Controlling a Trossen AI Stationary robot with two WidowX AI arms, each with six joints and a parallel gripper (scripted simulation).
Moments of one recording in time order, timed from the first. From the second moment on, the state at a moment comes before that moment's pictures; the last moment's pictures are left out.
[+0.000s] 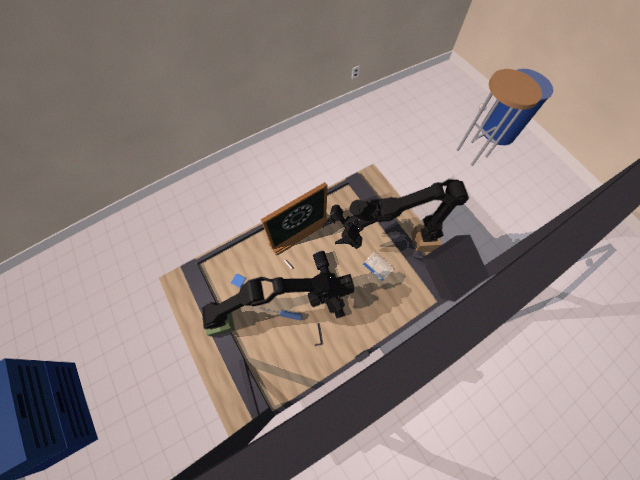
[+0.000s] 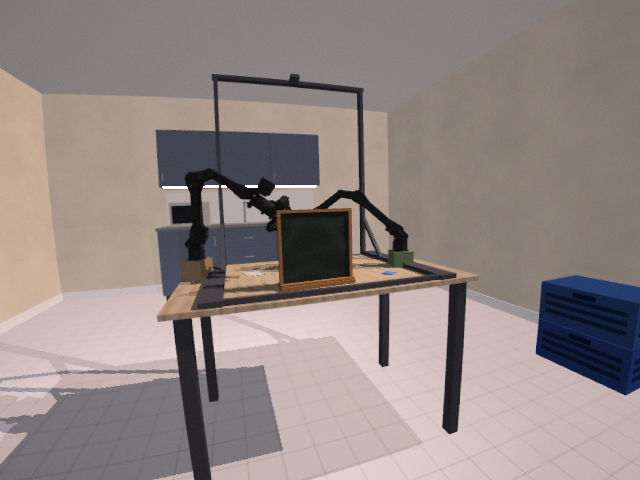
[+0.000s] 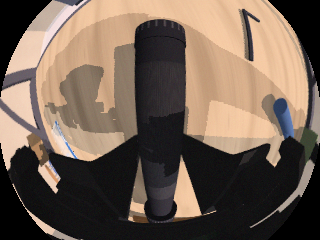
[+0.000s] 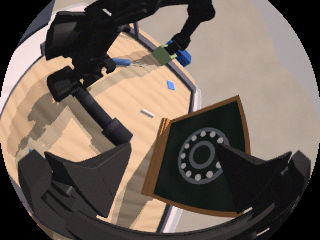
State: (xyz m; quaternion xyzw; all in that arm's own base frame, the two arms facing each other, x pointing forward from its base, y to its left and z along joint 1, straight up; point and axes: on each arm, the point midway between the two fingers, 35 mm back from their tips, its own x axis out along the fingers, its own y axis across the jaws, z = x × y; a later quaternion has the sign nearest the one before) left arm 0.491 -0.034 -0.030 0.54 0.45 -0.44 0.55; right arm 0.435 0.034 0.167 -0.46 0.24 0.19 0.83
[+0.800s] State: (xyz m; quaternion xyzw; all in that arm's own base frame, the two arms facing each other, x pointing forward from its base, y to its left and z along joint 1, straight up) left arm 0.491 -0.034 -0.030 0.54 0.45 -0.44 0.55; right arm 0.458 0.060 0.024 -0.64 0.29 0.42 0.58
